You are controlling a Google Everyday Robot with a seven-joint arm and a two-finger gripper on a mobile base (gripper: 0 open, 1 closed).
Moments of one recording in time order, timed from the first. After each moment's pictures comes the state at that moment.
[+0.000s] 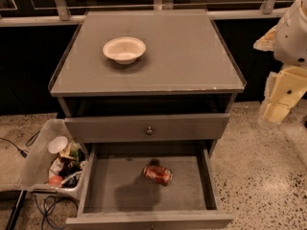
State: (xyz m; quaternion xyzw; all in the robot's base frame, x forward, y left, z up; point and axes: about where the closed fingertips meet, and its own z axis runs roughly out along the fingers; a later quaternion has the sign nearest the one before) arm 0.438 -0.217 0.976 -0.60 0.78 -0.03 0.16
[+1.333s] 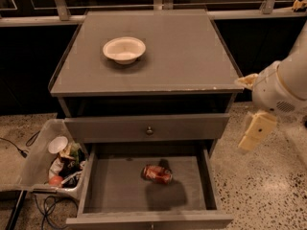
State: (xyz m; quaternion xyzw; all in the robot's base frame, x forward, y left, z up) arm 0.459 -0.213 0.870 -0.60 0.77 0.03 0.22
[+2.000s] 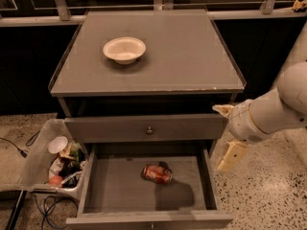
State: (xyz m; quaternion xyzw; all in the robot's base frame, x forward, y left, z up) arm 0.466 -0.186 0.768 -0.63 0.73 0.07 0.26
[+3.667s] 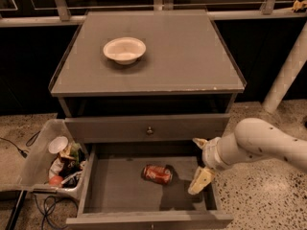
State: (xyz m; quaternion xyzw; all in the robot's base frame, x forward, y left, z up) arm 0.487 -0.152 0.596 -0.60 0.75 0.14 0.25
